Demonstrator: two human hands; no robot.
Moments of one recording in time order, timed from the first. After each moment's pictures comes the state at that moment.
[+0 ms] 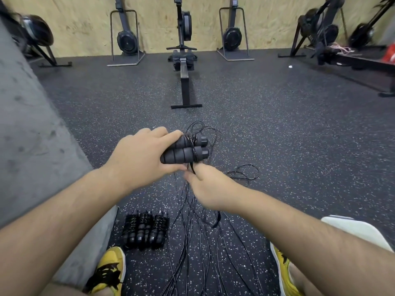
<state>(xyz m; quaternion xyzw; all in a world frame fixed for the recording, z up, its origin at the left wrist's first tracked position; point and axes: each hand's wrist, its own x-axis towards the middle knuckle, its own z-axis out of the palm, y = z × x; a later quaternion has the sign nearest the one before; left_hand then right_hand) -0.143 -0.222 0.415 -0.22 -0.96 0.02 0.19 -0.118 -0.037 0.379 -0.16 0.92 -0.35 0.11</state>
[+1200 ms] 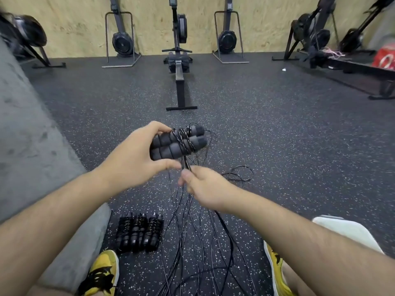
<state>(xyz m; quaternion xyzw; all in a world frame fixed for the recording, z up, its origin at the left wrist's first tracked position) -0.145 -0.224 0.416 -0.24 -0.92 -0.30 0.11 -0.117 -0.025 0.372 -0.12 0.86 -0.47 0.16</state>
